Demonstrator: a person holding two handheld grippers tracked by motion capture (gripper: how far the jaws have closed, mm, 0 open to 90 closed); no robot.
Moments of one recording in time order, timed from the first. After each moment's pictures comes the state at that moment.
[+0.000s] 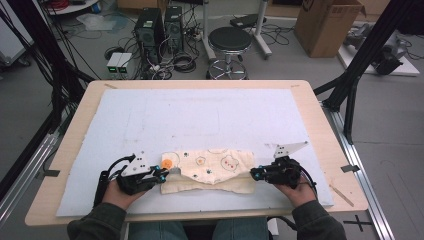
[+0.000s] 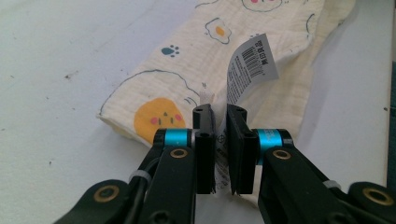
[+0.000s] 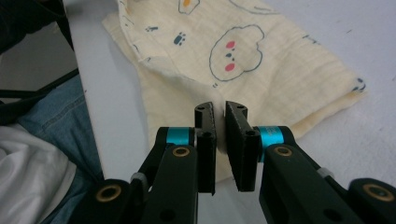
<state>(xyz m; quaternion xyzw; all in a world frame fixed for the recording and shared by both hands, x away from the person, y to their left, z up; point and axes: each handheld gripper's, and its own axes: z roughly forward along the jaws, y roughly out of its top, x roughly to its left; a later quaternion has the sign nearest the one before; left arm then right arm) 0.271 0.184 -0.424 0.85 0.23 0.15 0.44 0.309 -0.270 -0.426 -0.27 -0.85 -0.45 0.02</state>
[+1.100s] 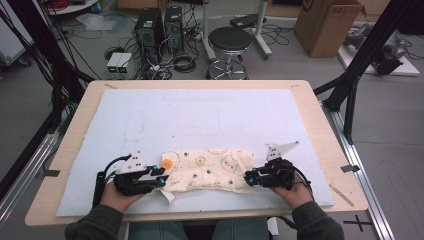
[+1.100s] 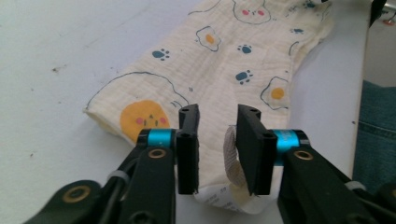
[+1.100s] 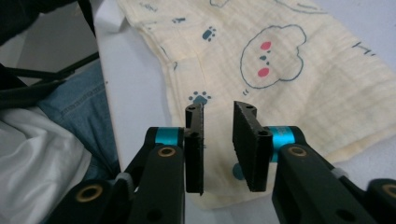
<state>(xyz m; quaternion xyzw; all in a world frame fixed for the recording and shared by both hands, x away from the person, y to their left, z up) 0.270 0.183 -0.420 0.84 0.26 0.11 0.46 0.310 -0.251 -0.426 -0.24 -0.87 -0.44 0.05</state>
